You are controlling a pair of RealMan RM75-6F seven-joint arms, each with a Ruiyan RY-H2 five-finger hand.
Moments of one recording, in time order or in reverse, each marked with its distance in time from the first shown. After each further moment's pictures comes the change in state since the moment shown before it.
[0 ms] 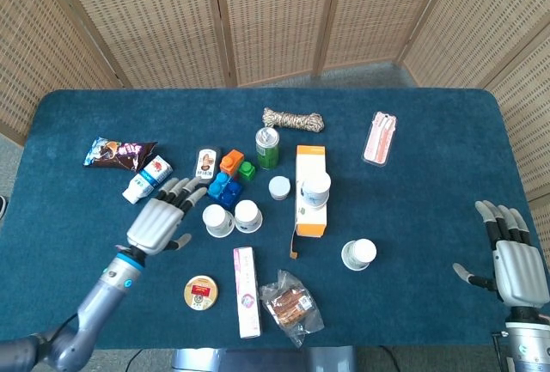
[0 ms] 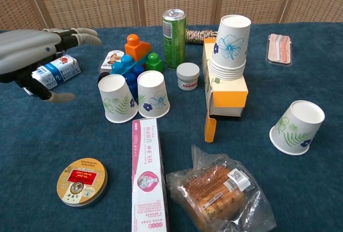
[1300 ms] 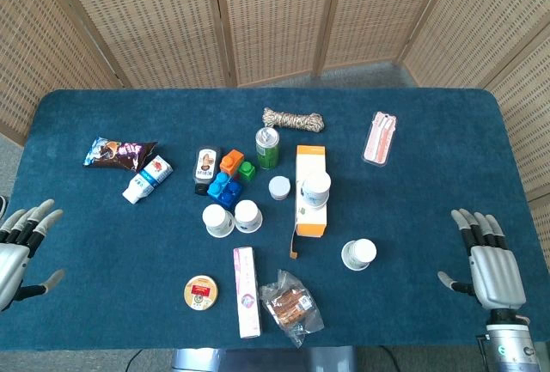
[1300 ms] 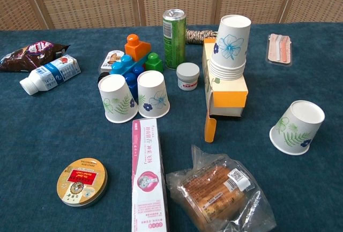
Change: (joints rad) left arm 0.388 0.567 0.197 -0.196 0.202 0.312 -0.434; right arm 0.016 -0.067 -0.041 0.017 -0.027 -0.034 -0.120
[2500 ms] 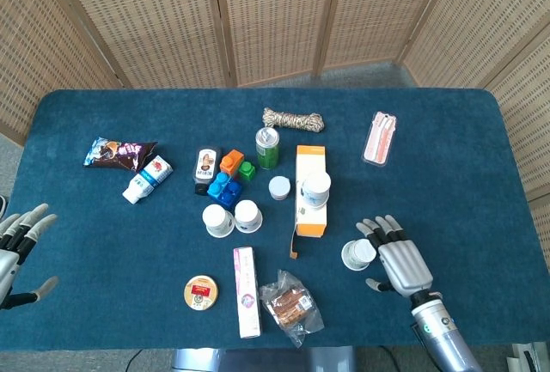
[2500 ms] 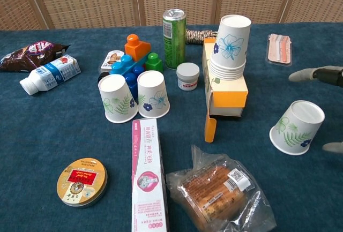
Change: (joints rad) left arm 0.054 0.064 -0.023 -0.007 0.090 0.005 -0.106; right arm 0.199 -0.208 -0.016 0.048 -0.007 -0.278 -0.123
